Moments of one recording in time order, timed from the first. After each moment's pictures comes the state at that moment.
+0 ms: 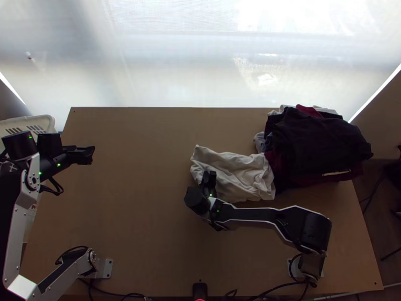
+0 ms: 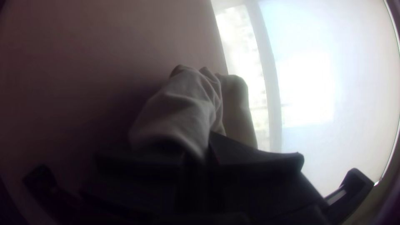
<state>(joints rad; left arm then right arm) 0.28 1.07 1.08 -0.67 0.35 0.13 1.12 1.95 0.96 0.38 0.94 -0.77</state>
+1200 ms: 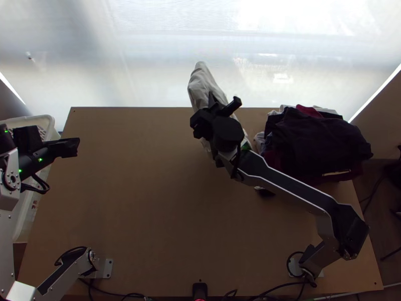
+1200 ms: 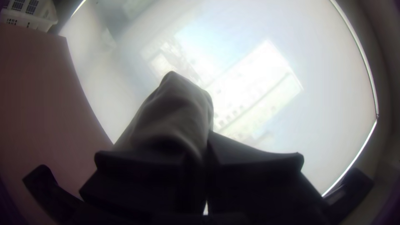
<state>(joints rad) 0.34 1.06 1.27 -0.82 0.34 0.03 0.88 1.74 1.47 0.35 0.71 -0.89</state>
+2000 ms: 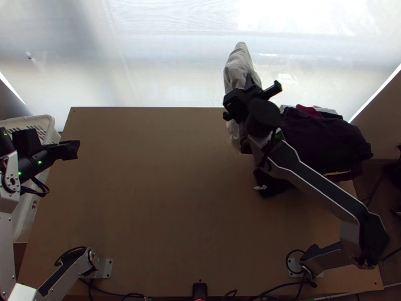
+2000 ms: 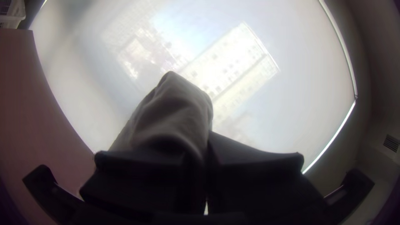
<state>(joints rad) 0.36 1.04 1.25 -0.84 0.34 0.02 0.73 1.59 1.47 0.28 0.76 -0.92</state>
